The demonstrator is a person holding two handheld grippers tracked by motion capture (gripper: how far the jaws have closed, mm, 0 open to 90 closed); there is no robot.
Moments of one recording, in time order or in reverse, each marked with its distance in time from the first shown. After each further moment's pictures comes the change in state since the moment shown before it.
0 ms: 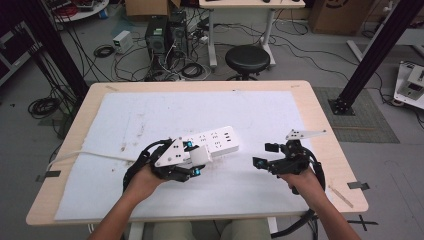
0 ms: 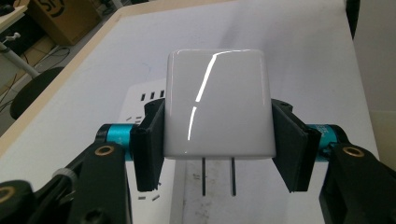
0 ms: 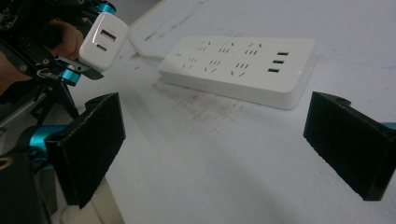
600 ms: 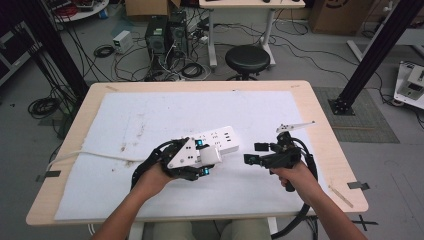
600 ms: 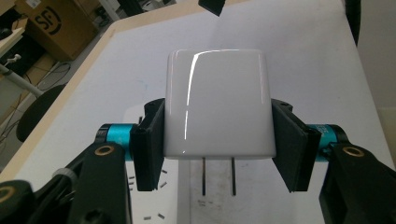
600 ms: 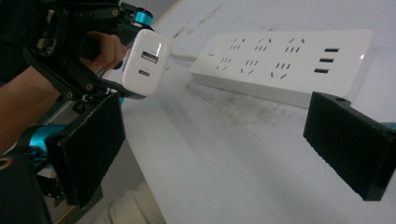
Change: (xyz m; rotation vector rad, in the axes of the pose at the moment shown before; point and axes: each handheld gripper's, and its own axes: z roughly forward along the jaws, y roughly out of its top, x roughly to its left) left arm -0.005 0.018 0.019 0.005 -0.005 0.101; right arm 0.009 0.021 0.013 0.066 0.114 0.088
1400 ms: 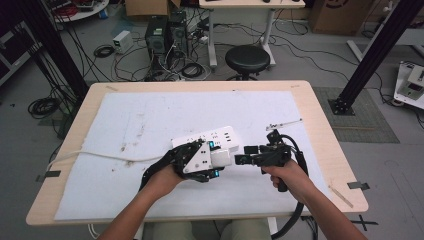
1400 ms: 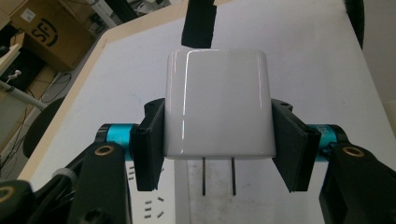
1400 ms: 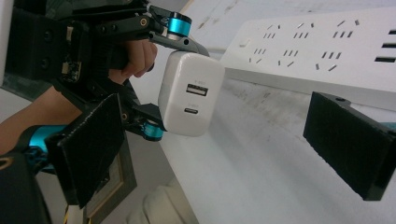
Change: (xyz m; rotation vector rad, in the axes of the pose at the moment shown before) left arm -0.008 0.018 0.021 0.011 -0.005 0.087; right arm 0.007 0.007 0.021 0.057 0.100 0.072
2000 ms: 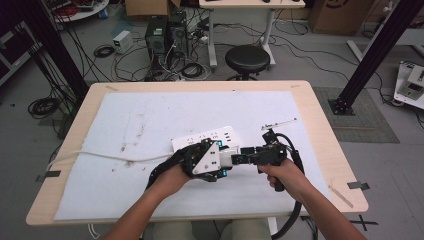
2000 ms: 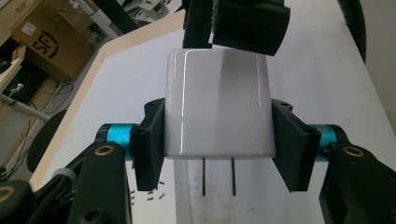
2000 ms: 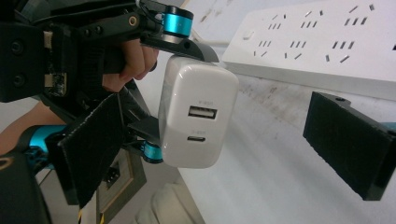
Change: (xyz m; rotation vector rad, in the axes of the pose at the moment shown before) left arm -0.002 0.013 0.011 -0.008 -0.006 0.038; right arm -0.004 0.003 0.009 0.033 0.025 0.049
